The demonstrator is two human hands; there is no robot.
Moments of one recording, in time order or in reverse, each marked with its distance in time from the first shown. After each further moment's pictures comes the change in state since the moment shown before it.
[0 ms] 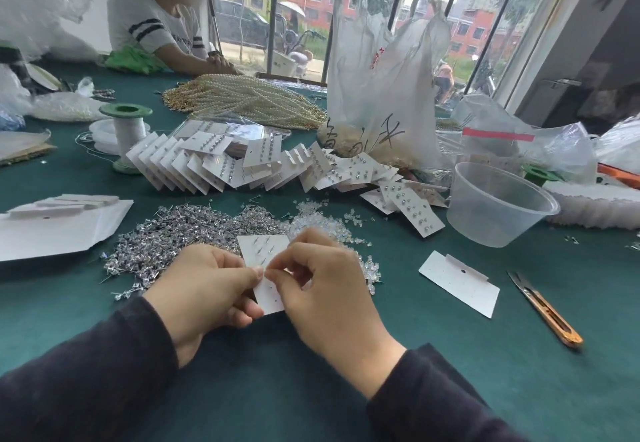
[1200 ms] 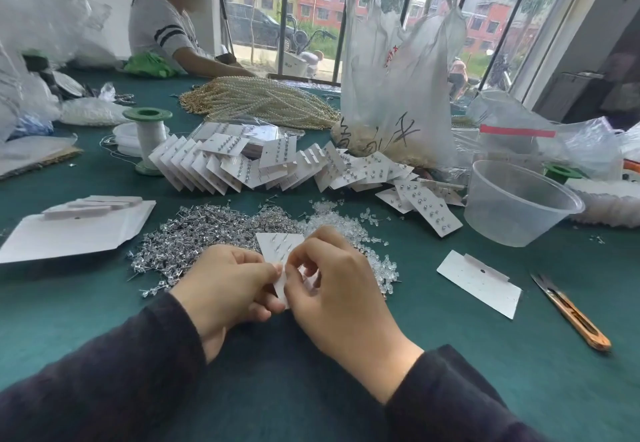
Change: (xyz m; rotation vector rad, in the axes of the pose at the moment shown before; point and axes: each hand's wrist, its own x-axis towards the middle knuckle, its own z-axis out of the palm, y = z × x) left_hand -0.004 0.003 -0.001 -0.042 -0.036 -0.016; right_hand -0.002 0.000 0.008 -0.124 0.057 -0.097
